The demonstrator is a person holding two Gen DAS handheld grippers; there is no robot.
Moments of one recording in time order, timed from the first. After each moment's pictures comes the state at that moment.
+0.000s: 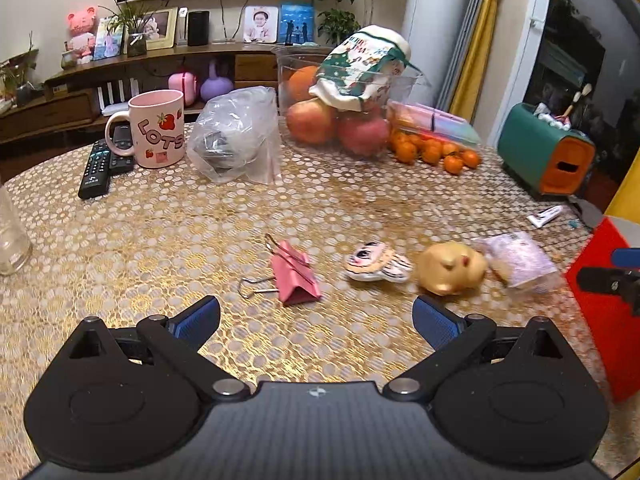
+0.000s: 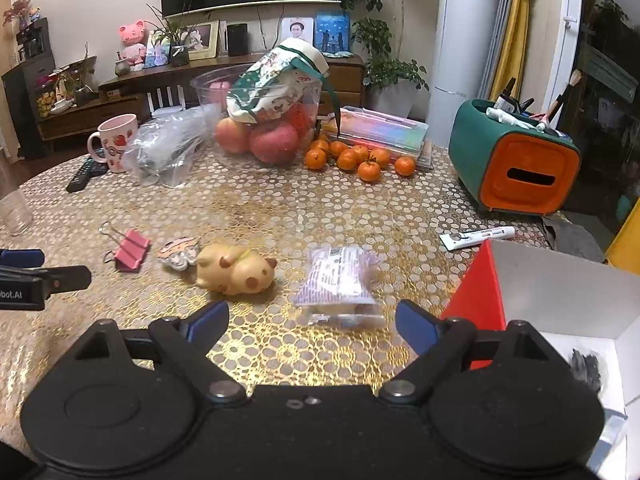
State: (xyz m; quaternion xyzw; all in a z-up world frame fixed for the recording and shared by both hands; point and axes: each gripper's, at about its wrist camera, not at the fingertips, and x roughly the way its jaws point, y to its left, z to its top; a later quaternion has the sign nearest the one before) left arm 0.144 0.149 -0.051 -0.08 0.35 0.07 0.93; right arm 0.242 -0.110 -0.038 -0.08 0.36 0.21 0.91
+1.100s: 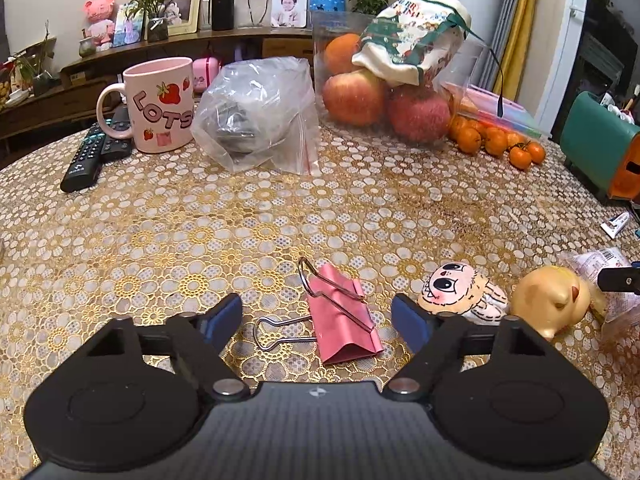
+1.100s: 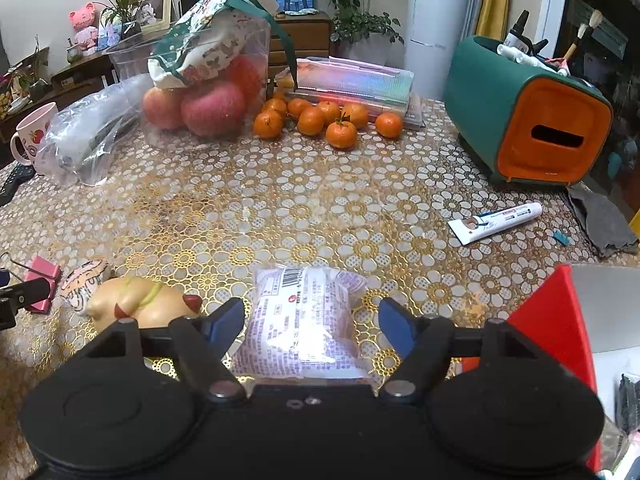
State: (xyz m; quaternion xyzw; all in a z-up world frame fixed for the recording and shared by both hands) left arm 0.217 0.174 -0.107 -0.08 0.37 0.11 0.92; right arm 0.337 -0.091 -0.097 -0.07 0.42 0.16 0.89
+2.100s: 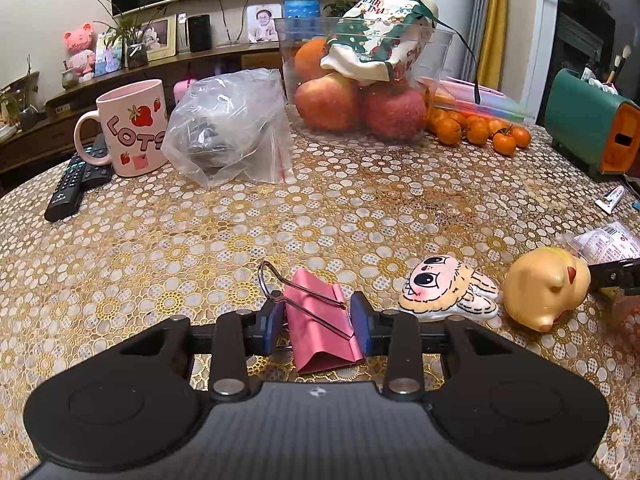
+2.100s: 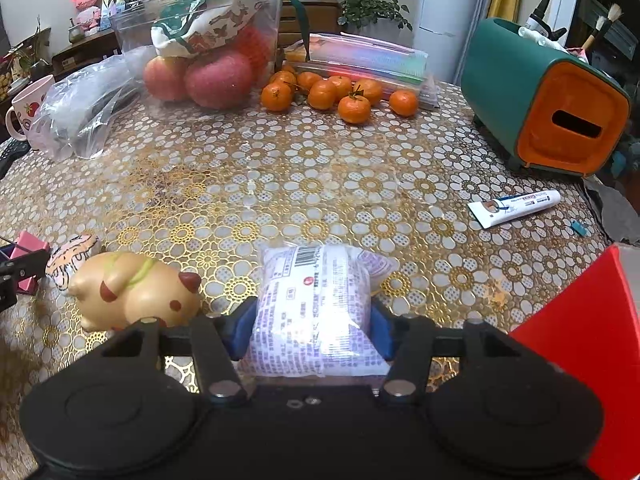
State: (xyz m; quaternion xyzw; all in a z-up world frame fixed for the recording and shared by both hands) left arm 0.222 0.159 -0.112 -0.04 0.35 0.10 0.93; right arm 0.339 -0.080 -0.117 -0.09 0.43 0.16 0.88
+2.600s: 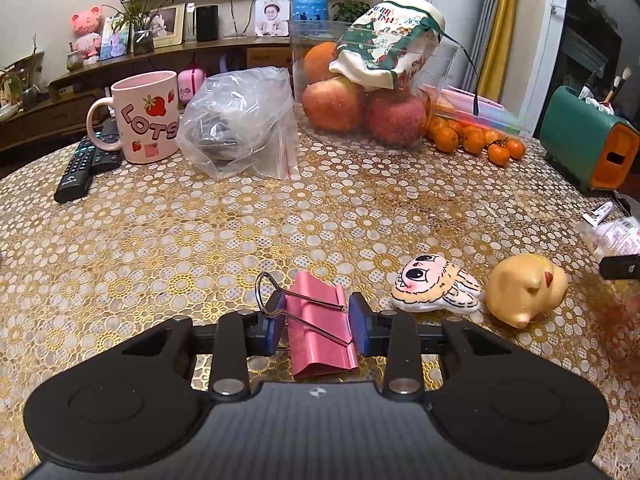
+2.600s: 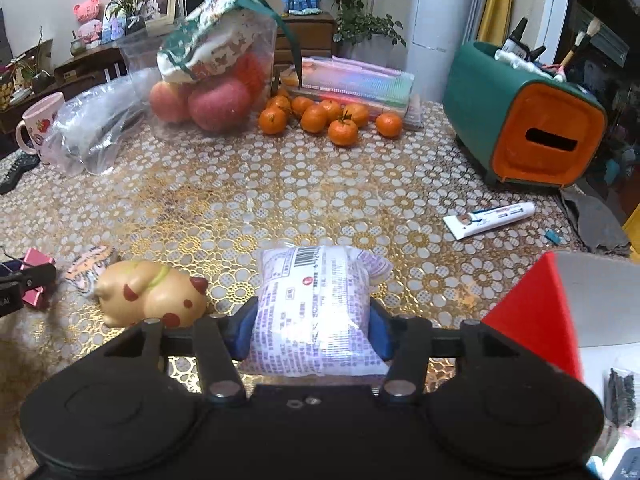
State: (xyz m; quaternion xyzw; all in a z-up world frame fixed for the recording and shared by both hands) left arm 0.204 0.162 -0.099 -0.07 0.36 0.10 0.93; right arm 0.317 -0.096 -0.086 -0.08 0.41 0.16 0.90
